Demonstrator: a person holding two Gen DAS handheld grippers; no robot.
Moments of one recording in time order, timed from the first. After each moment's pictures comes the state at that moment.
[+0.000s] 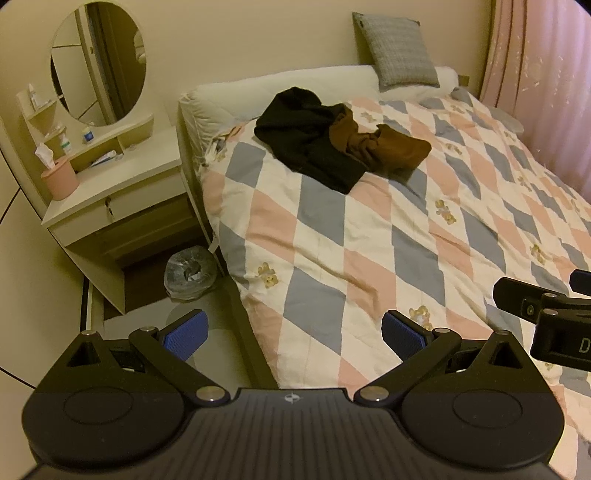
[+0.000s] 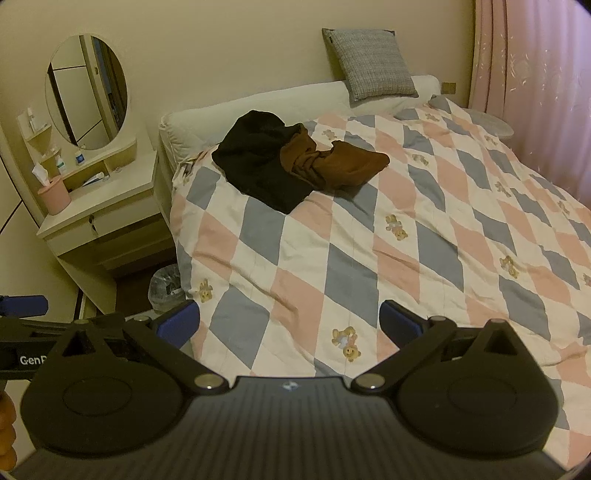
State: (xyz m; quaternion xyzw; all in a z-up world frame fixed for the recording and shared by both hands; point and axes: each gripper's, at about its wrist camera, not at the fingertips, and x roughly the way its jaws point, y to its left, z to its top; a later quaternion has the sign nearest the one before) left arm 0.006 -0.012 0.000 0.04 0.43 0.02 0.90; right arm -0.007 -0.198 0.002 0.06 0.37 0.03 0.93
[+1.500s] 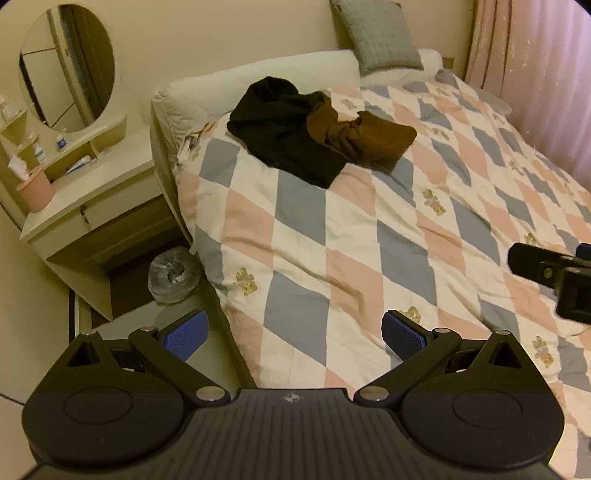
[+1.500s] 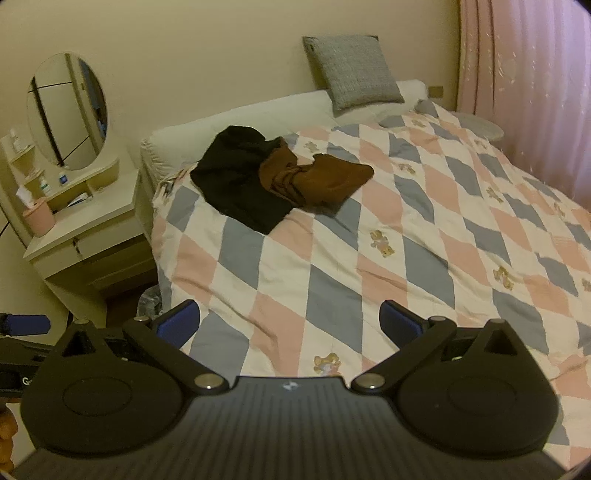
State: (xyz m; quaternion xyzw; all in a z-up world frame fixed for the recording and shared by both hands) left arm 0.060 -0.029 -0.019 0.06 0.44 -0.01 0.89; right arm 0.038 -0.235 -0.005 0.08 0.36 0.01 0.93
